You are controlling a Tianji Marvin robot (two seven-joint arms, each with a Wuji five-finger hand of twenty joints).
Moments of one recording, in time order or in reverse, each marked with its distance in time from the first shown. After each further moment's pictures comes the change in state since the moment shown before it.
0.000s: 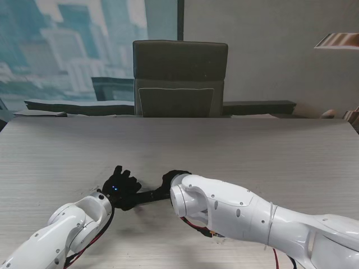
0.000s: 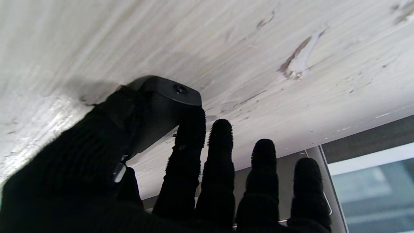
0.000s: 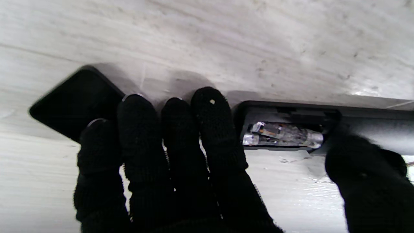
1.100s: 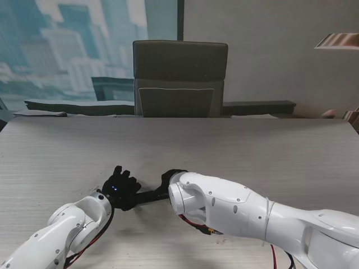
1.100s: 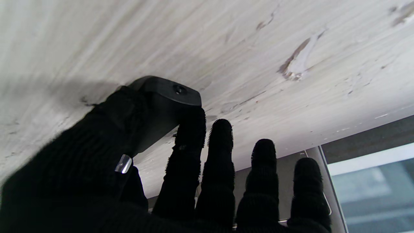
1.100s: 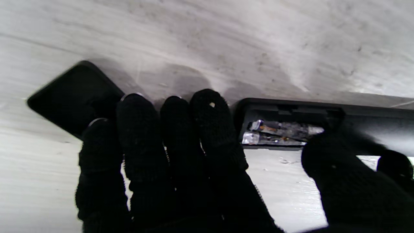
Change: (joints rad) left arm 0.004 0.000 -0.004 -0.003 0.002 -0.001 -0.002; right arm 0.031 -0.019 -0.028 0.030 0.018 -0.003 0.016; left_hand 0.000 0.000 -0.001 0.000 0.000 0.001 0.000 0.000 0.000 0.000 0.000 0.000 0.000 0.000 0.000 0.000 0.000 0.000 0.000 0.000; right_hand 0.156 0.029 -0.003 -0.056 0.014 0.021 0.057 -0.025 0.056 -0.001 -0.015 -0.015 0.043 0.003 -0.002 -0.003 0.026 0.000 0.000 0.000
